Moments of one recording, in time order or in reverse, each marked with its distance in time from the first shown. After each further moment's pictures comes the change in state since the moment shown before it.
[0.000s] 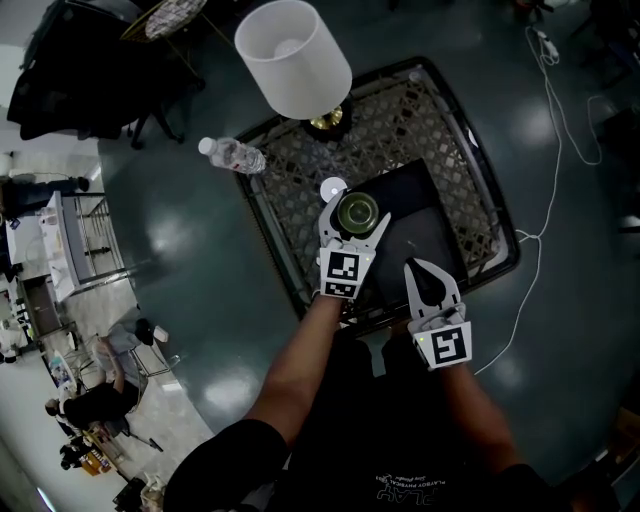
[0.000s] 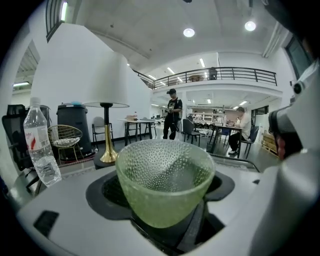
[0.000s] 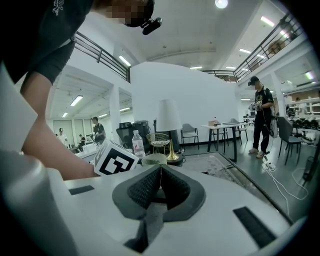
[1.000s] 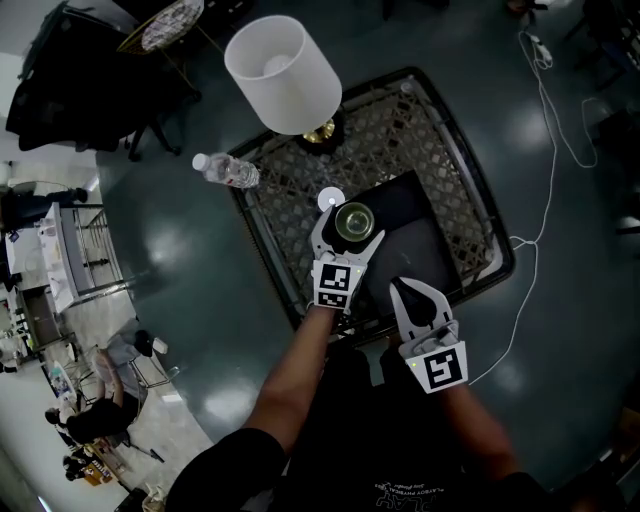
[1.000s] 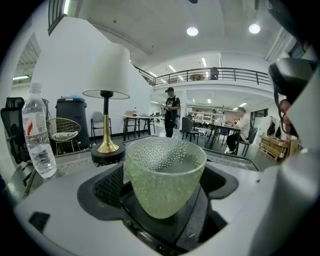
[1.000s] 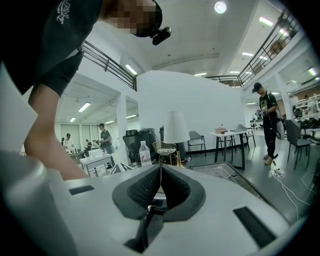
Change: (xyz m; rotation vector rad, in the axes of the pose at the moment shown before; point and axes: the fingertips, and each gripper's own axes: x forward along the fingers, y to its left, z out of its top) left arm 0.004 -0.002 -0.023 -0.032 0.027 -0.023; right arm -0.007 0.020 0.041 0.012 -0.103 0.061
